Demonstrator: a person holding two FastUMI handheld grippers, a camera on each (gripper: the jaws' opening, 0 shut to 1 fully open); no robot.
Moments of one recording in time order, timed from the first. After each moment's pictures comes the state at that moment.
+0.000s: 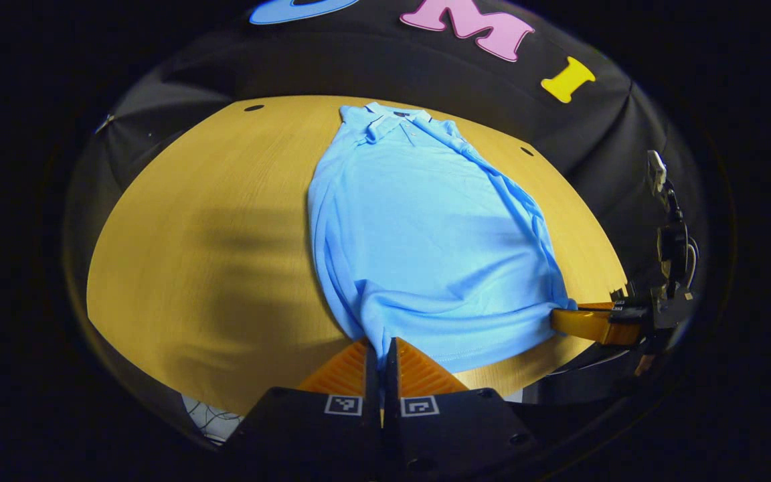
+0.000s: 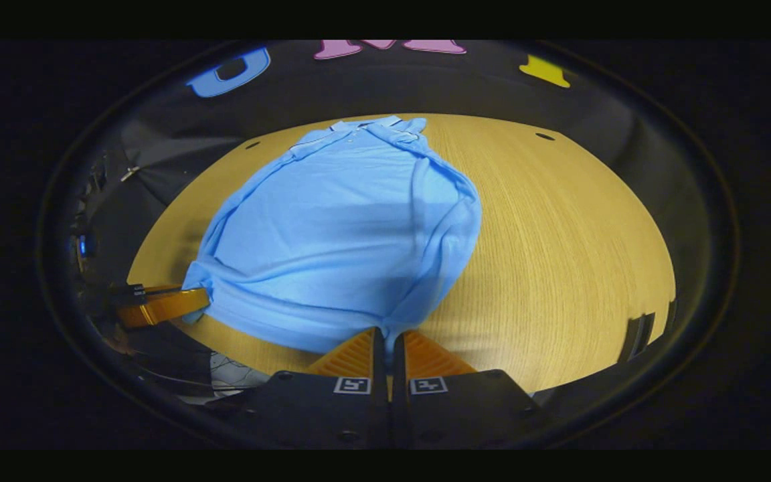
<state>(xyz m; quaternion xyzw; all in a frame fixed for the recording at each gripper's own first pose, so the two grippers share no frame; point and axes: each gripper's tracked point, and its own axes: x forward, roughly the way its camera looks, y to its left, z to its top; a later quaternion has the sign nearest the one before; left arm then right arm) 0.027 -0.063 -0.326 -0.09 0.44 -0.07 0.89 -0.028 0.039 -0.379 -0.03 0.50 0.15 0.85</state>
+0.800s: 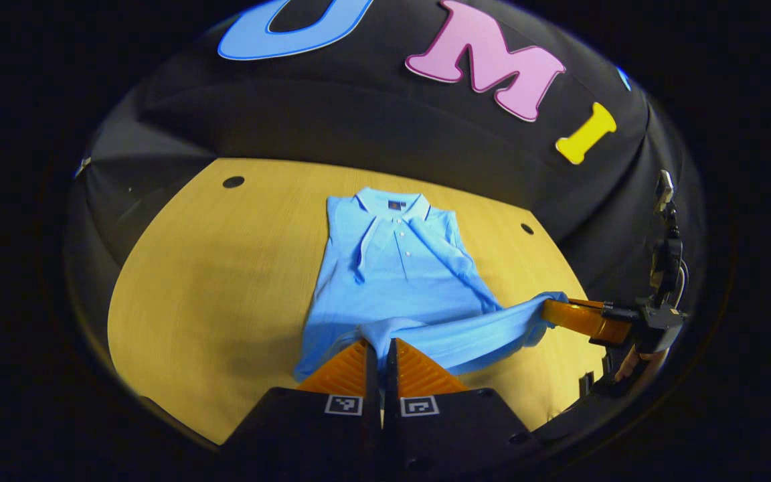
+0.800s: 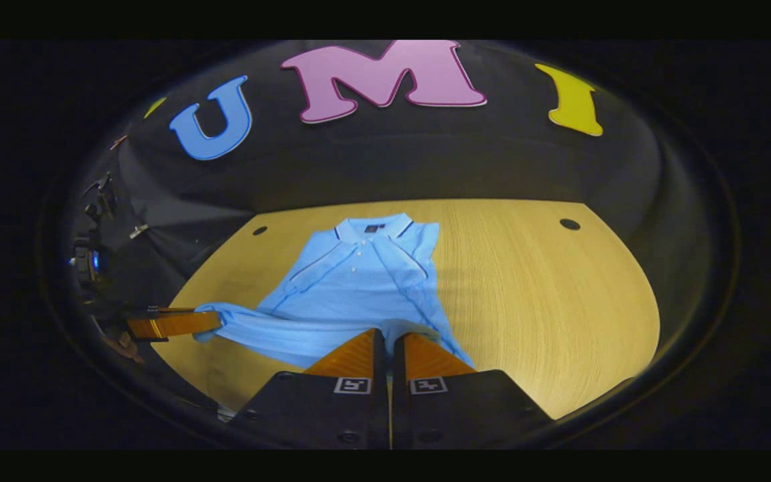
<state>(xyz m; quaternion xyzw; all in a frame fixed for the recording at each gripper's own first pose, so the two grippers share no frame) 0.219 -0.053 -0.178 -0.10 0.34 -0.08 0.93 0.209 0.084 -0.258 0.02 0.35 0.18 0.92</state>
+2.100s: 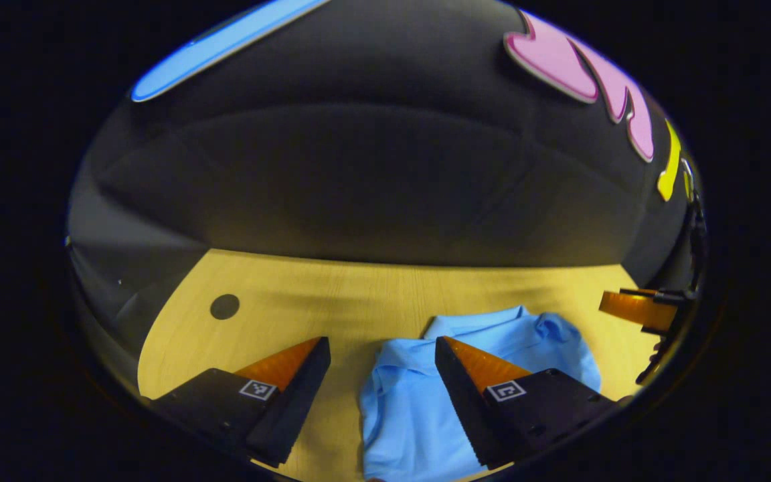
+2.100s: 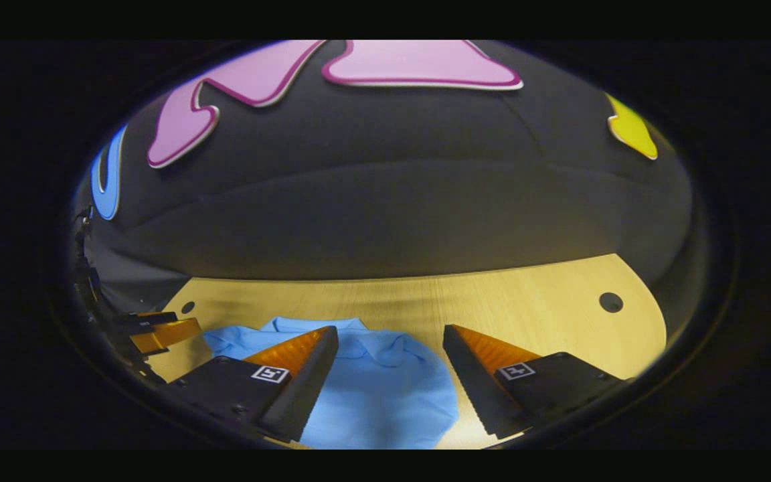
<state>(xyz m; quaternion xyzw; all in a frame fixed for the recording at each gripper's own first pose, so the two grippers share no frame) 0.488 0.018 -0.153 -0.04 0.23 0.03 0.97 0.470 0.100 -0.279 0.04 0.29 0.13 0.95</state>
